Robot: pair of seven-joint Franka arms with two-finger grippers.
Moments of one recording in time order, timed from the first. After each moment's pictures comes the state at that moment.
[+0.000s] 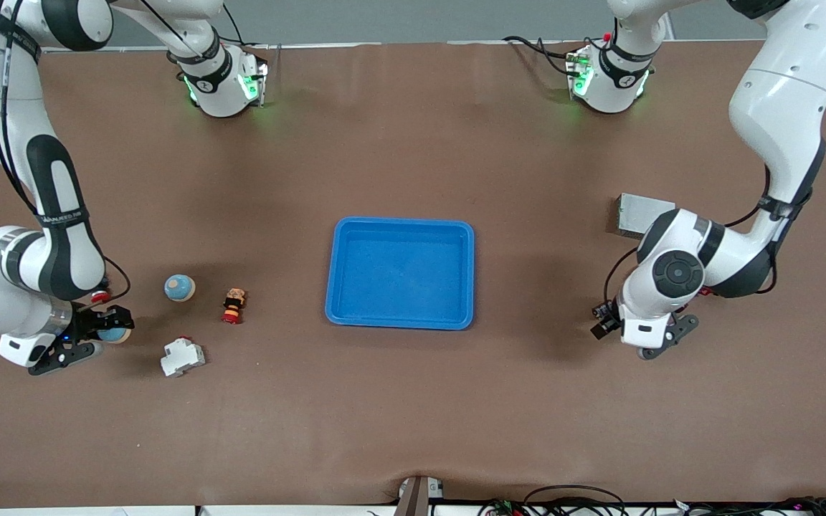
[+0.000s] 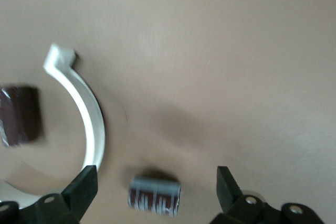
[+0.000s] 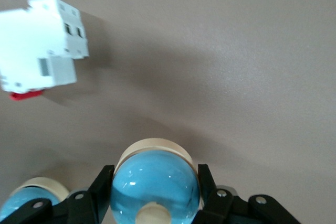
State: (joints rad) left arm 0.34 0.67 -0.60 -1.72 0.64 2.20 -1.12; right arm -0.15 0.71 -0.08 -1.59 0.09 2.23 -0.64
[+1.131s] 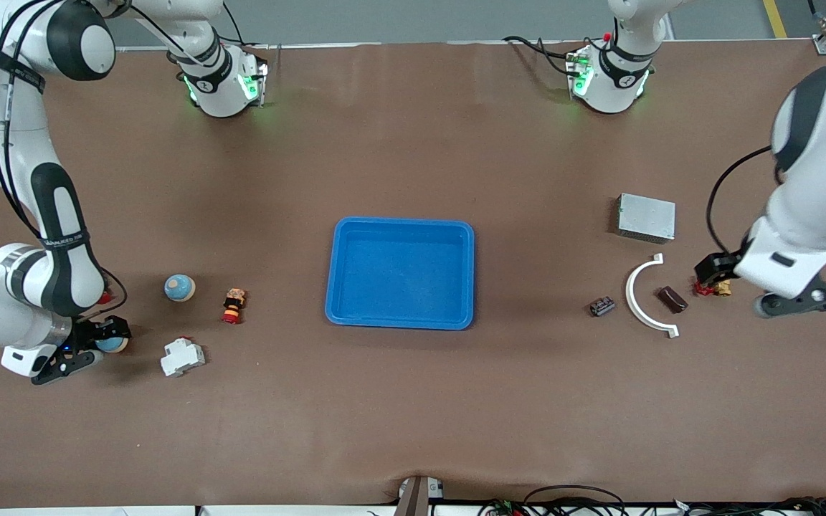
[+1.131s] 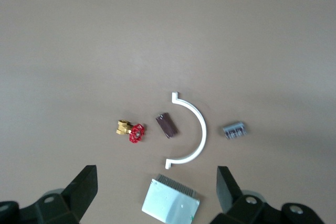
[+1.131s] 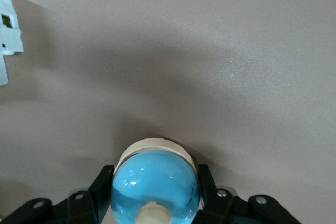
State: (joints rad) left arm 0.43 0.30 -0.67 -1.44 0.38 1.67 -0.34; right arm -0.19 0.82 -0.08 -1.48 0.09 2.25 -0.70
